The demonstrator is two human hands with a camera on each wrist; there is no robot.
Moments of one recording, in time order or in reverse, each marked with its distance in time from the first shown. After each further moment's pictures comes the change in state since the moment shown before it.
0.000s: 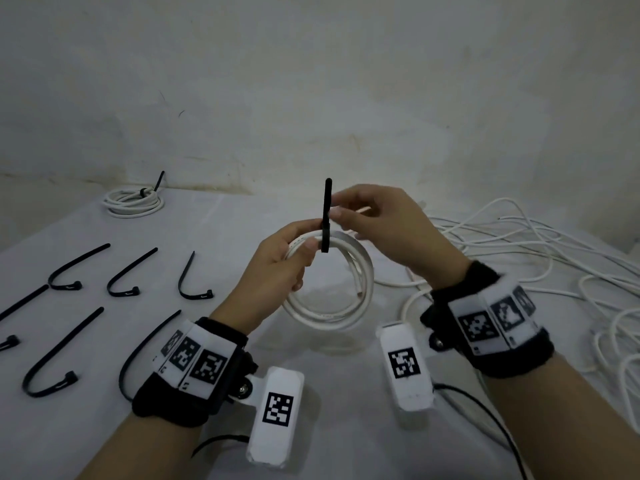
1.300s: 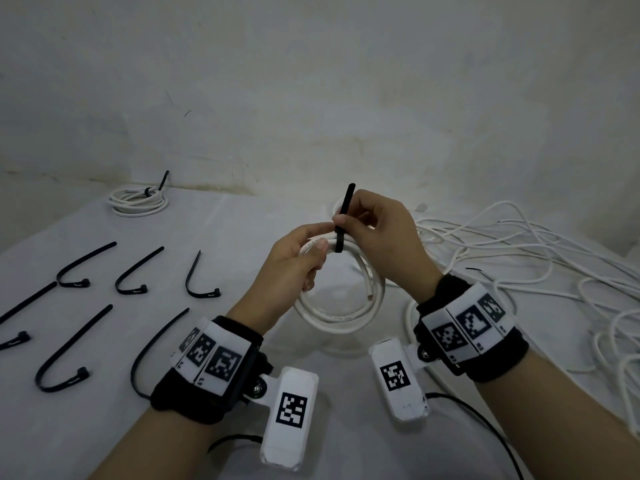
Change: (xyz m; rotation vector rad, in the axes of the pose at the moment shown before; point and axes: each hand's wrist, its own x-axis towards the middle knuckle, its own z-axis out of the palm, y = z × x) left_hand 0.001 -0.001 0.003 -0.095 0.009 -0.094; right_hand 0.002 0.017 0.026 -0.062 0.189 -0.136
